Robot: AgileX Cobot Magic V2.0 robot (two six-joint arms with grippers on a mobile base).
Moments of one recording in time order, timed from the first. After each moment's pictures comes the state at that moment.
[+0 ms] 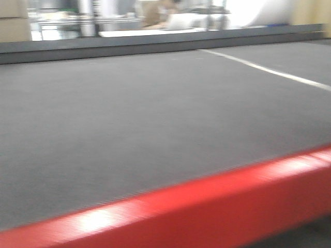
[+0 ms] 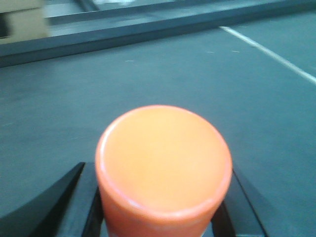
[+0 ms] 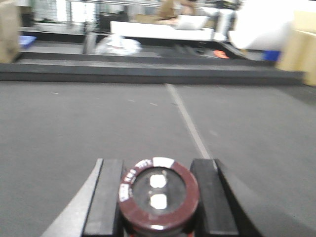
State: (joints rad) left arm -0.22 0.76 -1.08 0.06 0.74 -0.06; right arm 0.21 0.61 -1.01 0.06 0.61 -0.09
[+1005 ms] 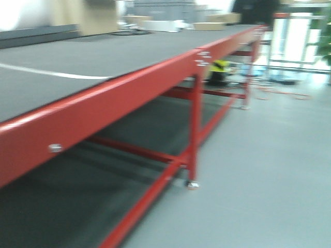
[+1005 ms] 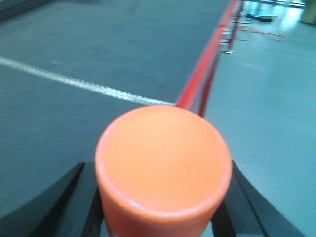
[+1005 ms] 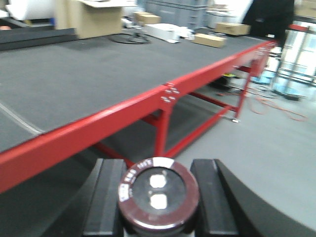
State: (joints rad) left arm -0.22 0.76 -1.08 0.06 0.74 -0.06; right arm 0.21 0.61 -1.01 0.06 0.61 -0.09
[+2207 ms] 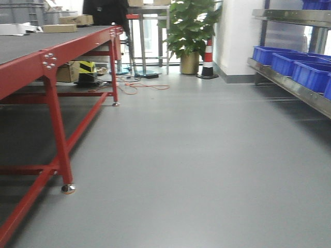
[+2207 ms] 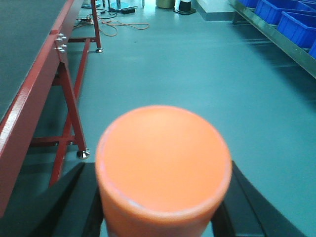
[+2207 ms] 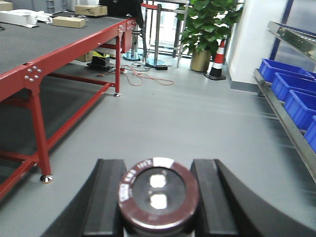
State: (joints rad) left arm -0.22 0.76 -1.08 0.06 0.74 -0.06; right arm 0.21 0.61 -1.01 0.06 0.61 -0.09
